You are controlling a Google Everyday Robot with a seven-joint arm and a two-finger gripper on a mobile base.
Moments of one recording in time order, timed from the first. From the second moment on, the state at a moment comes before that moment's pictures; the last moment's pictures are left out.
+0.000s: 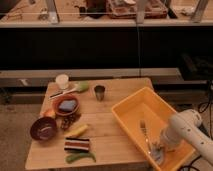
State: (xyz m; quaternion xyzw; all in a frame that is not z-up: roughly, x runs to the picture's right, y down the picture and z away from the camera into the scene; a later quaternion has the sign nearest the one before) arm 0.310 0.308 0.763 -0.28 -0.23 -0.49 0.79
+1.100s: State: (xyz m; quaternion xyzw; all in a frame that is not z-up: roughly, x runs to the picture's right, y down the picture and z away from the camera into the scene) arm 0.351 0.133 0.640 -0.26 -0.12 -0.54 0.79
